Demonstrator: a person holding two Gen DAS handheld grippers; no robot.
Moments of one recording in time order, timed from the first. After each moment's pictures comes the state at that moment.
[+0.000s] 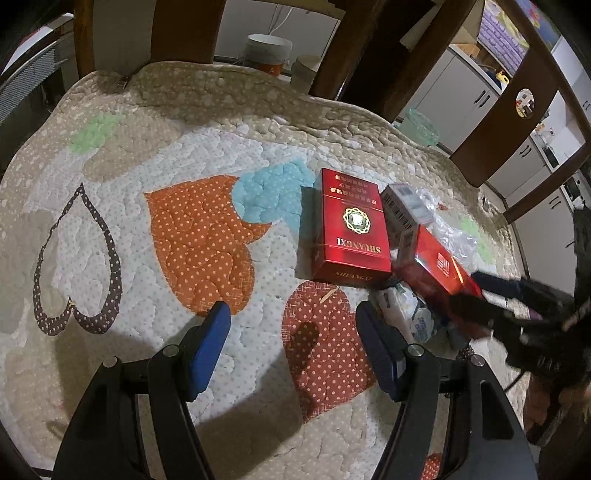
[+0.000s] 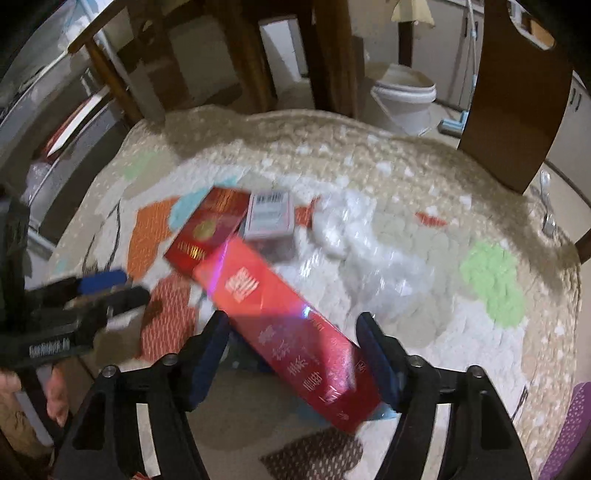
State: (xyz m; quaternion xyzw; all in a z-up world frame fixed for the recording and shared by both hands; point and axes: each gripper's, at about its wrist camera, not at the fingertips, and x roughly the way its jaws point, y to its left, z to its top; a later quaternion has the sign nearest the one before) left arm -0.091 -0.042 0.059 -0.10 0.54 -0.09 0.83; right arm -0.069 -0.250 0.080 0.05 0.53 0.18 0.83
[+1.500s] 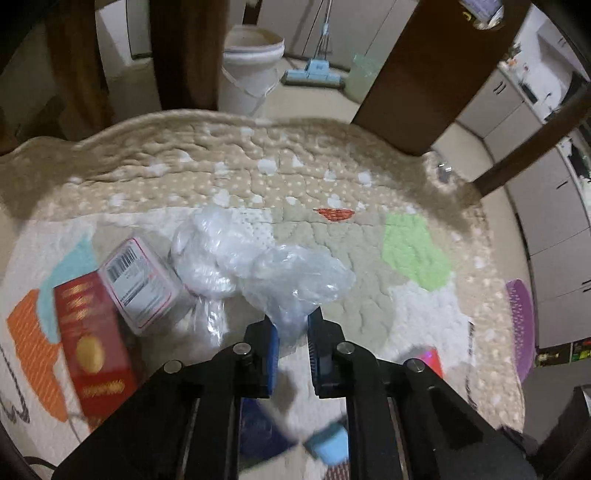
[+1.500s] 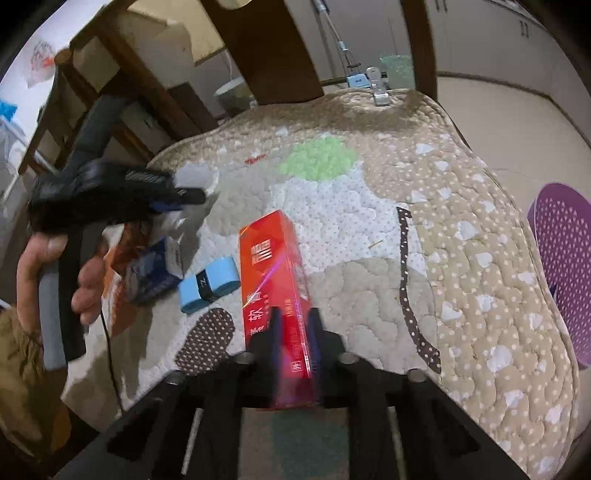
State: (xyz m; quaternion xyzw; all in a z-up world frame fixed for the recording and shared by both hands) left arm -0.003 -0.222 0.064 -0.02 0.58 -0.18 0.80; right arm -0.194 -0.385 0.058 0.25 0.49 0.03 0.83
